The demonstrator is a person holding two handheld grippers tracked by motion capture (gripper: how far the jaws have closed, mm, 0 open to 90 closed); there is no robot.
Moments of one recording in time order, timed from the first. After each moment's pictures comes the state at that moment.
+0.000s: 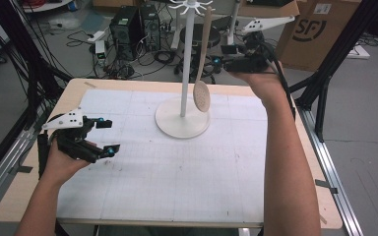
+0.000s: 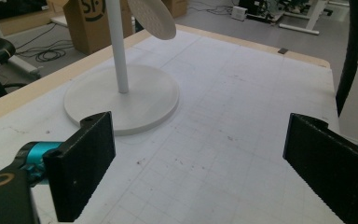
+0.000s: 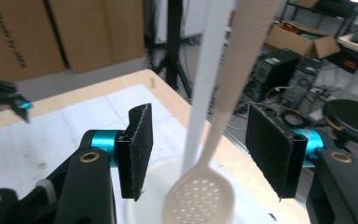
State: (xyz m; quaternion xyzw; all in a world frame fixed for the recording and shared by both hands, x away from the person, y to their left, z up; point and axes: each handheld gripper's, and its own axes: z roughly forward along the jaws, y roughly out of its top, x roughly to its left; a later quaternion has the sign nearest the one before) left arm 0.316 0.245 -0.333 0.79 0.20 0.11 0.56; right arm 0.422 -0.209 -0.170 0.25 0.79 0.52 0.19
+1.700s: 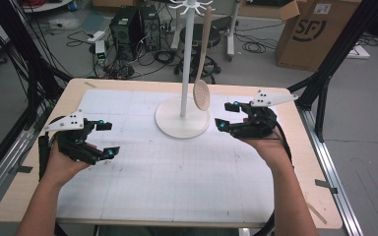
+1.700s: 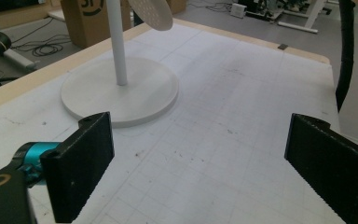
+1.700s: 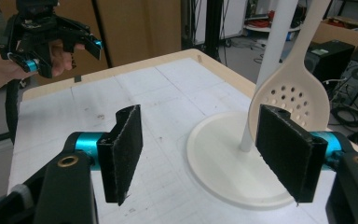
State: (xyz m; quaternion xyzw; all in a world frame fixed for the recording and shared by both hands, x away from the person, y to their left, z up) left arm 0.317 0.247 -0.343 0.79 0.21 0.10 0.56; right arm 0.344 -0.240 -0.288 0.23 0.78 0.56 0.14
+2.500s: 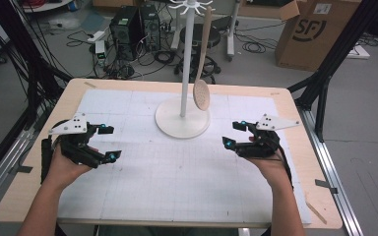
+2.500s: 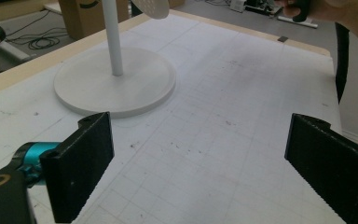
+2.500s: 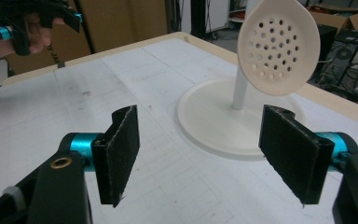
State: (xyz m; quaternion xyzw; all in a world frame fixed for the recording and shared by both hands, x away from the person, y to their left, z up) left arm 0.314 0.245 -0.352 0.80 0.21 0.10 0.56; right arm 0.326 -0.265 -0.349 0.26 0.77 0.56 0.15
